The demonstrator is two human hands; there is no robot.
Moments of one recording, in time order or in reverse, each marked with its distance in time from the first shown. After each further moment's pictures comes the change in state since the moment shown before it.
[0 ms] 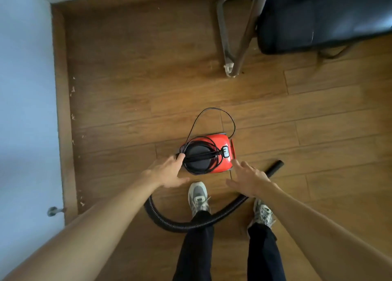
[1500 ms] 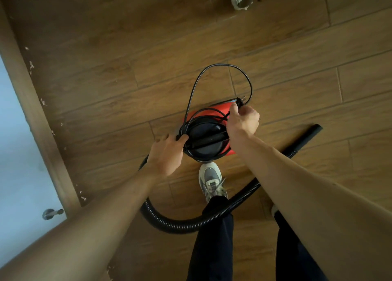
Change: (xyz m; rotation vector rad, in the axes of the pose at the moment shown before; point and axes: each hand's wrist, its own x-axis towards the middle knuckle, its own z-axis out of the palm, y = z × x) left_hand 0.133 -0.050 0.067 0.212 0.256 0.057; right_hand 0.193 -0.047 0.020 1.378 0.646 0.565
